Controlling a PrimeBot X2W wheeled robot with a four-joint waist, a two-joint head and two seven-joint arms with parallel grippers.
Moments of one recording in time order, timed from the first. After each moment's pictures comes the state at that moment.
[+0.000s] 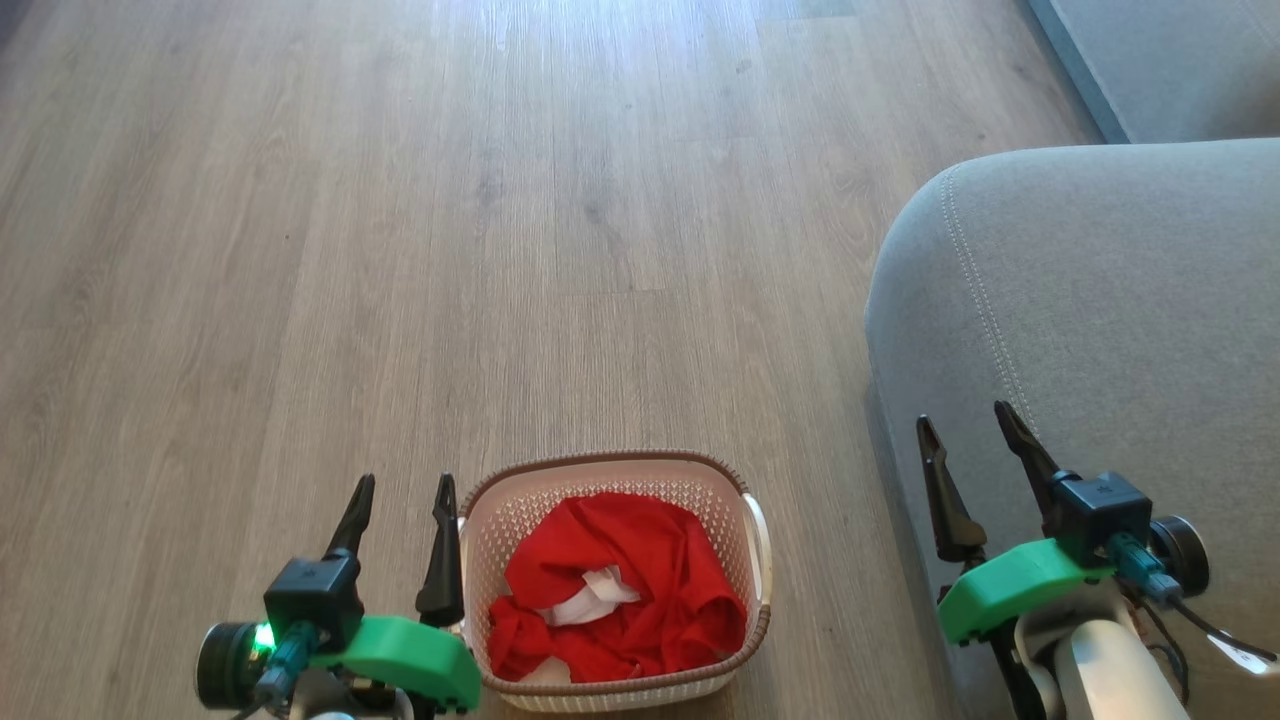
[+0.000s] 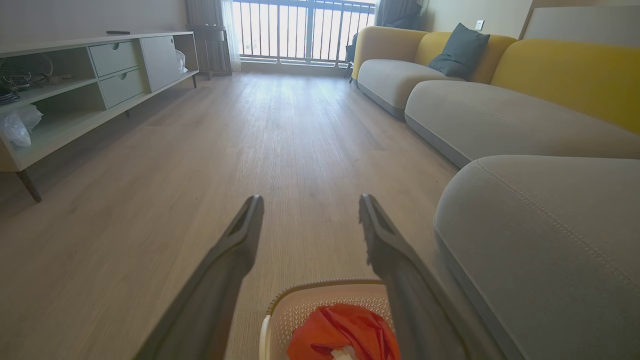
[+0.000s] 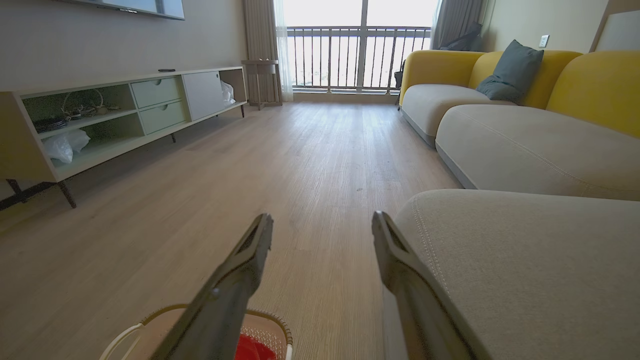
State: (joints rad) left arm 0.04 0.05 -0.21 0.13 -0.21 0.12 -0.25; right arm -0.08 -0.04 0.03 0.29 0.06 0.13 -0.25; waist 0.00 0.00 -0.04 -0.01
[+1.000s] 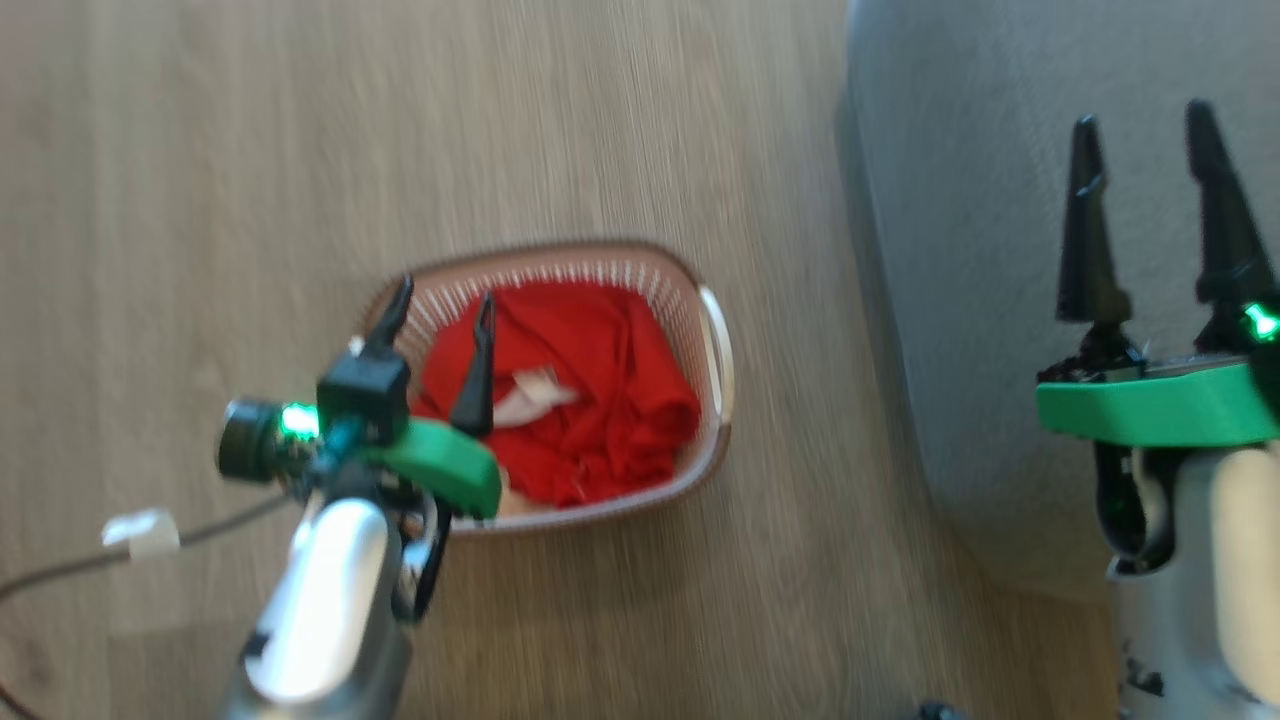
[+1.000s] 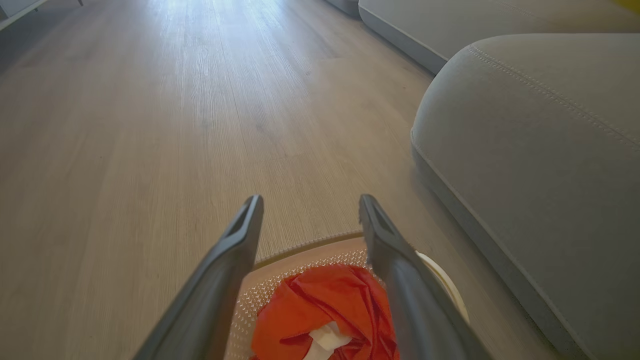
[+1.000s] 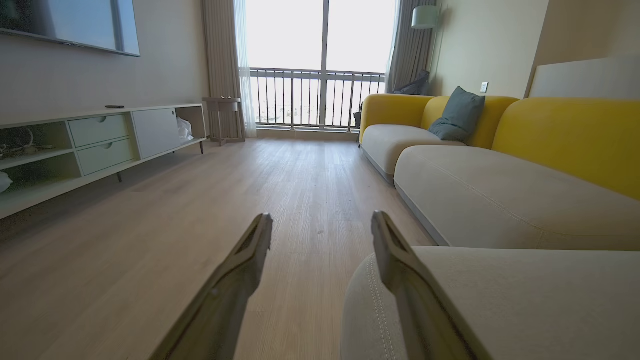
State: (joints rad) left arm -0.35 0.05 -0.26 0.37 -0.12 0.05 -0.25; right arm -0.29 -0.04 -0.07 -0.07 0.08 0.13 -0.25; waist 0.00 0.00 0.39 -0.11
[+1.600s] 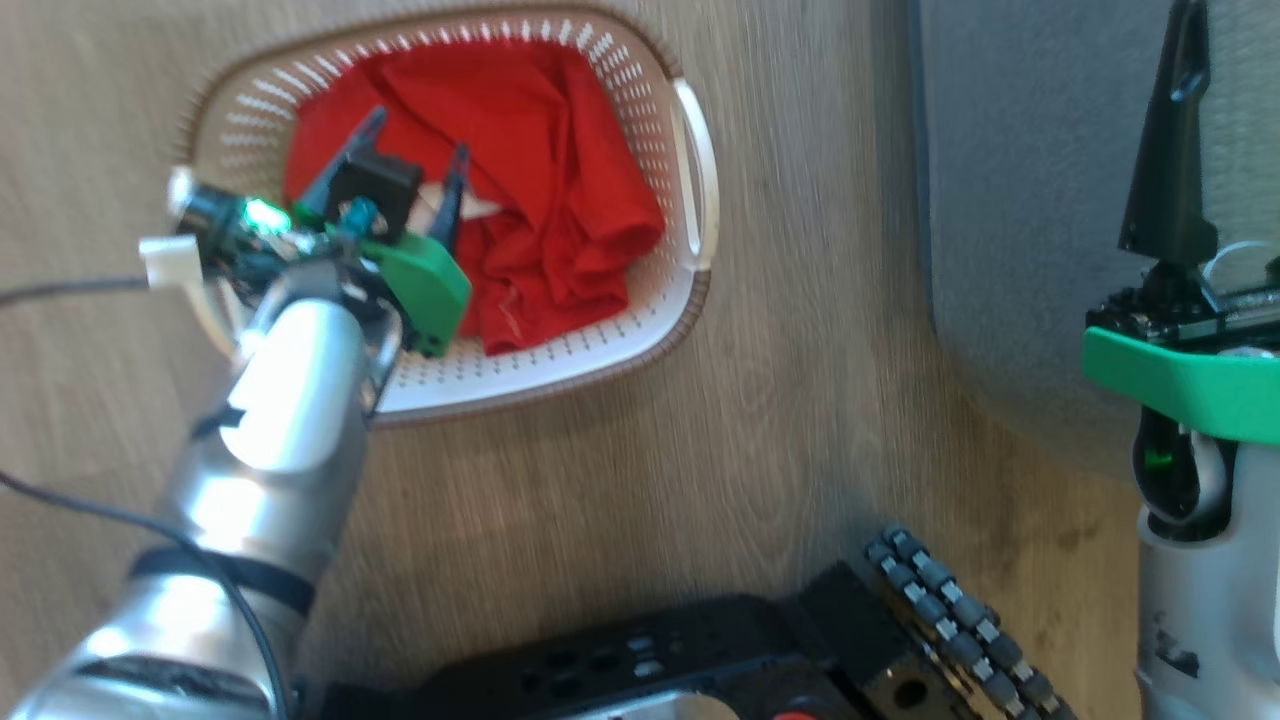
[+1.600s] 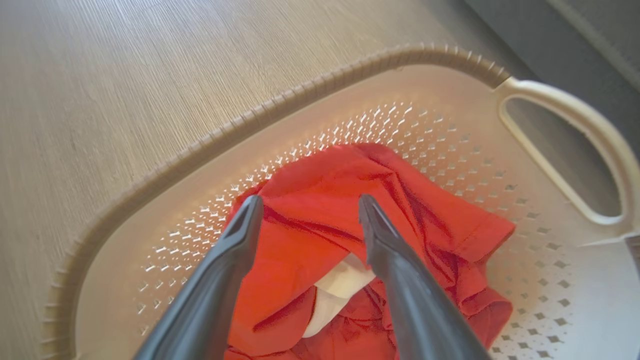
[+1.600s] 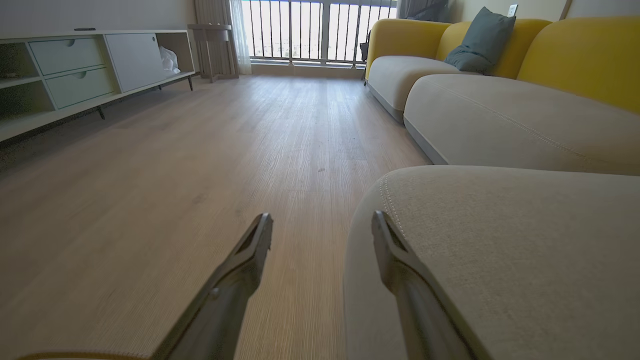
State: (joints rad) left arm -0.82 0.07 -0.32 0.85 0.04 -0.02 -0.26; right arm -0.36 -0.04 -0.06 -0.26 0.14 0.13 -0.26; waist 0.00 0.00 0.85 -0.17
